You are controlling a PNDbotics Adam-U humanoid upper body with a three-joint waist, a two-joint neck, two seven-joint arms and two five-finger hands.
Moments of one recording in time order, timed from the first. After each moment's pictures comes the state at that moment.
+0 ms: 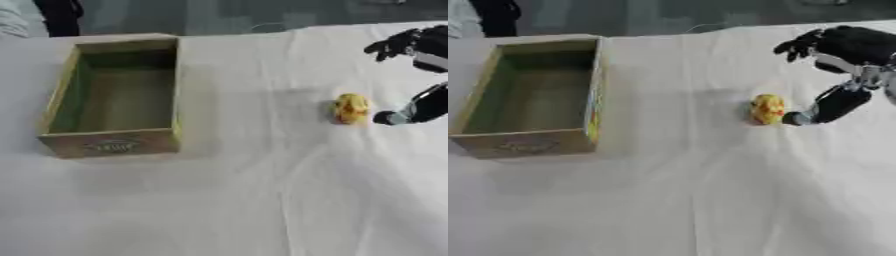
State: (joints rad) left arm -0.19 0.10 0.19 -1.98 0.06 -0.16 0.30; right arm -0.45 -1.09 0.13 -1.78 0.64 0.05 0.51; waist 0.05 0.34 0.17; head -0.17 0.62
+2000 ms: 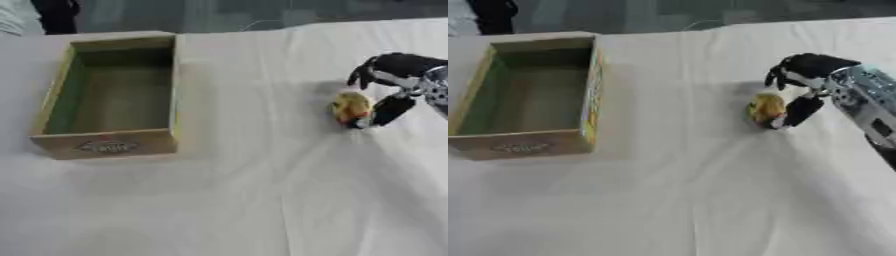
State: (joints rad) left arm -0.19 0.08 0.18 -1.98 0.06 -0.15 0.29; right arm -0.61 -0.96 0.26 -1.45 0.74 0.05 0.51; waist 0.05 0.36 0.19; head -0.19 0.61
